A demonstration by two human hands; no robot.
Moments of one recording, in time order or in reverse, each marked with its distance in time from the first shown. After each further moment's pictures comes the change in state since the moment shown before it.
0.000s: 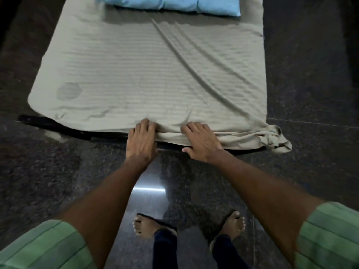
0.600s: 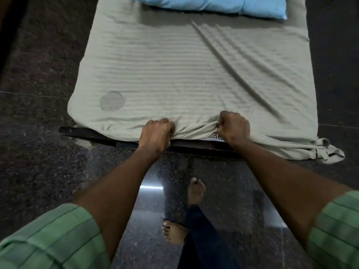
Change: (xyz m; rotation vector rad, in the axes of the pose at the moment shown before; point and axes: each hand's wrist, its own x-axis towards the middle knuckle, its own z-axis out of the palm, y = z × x) left_hand 0.057 -0.173 -0.010 -0.137 -0.075 0.161; right_hand 0.136 -0.071 -0.009 0.140 0.094 0.626
